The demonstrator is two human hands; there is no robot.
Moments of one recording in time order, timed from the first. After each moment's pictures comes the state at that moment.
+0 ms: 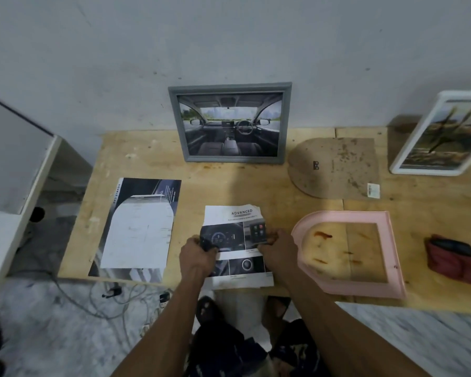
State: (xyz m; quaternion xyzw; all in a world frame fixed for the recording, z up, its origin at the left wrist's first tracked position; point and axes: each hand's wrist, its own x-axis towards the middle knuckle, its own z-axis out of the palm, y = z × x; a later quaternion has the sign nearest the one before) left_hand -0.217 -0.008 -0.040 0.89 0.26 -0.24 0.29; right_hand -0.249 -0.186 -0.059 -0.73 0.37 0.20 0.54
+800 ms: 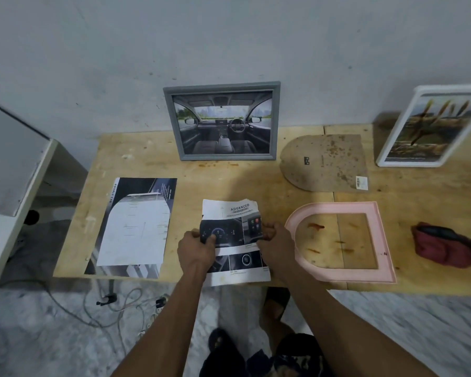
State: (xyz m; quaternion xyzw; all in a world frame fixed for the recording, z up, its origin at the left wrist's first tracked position) left_hand -0.231 -0.014 -0.034 0.88 0.28 -0.16 0.34; right_hand -0.270 -0.182 -0.042 -0.71 0.36 0.15 0.59
